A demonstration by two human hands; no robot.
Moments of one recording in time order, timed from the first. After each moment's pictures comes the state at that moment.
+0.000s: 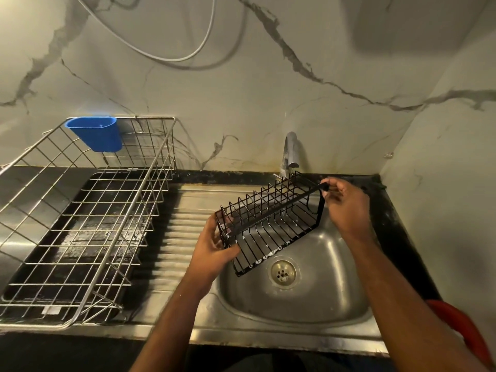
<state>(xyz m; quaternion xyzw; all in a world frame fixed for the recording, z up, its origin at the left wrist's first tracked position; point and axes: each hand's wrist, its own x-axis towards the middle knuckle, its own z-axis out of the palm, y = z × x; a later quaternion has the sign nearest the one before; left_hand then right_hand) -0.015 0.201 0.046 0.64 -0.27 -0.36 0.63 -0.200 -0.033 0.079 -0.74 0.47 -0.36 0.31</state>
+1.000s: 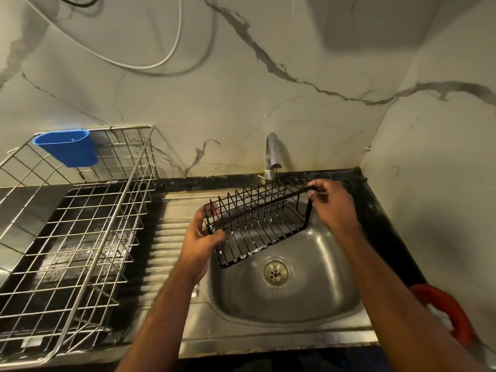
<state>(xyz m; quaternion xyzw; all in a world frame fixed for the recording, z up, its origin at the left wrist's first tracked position) 0.009 0.168 0.048 0.61 -0.24 -0.37 0.65 -0.209 -0.033 0.079 -0.74 0.49 -0.34 0.31</state>
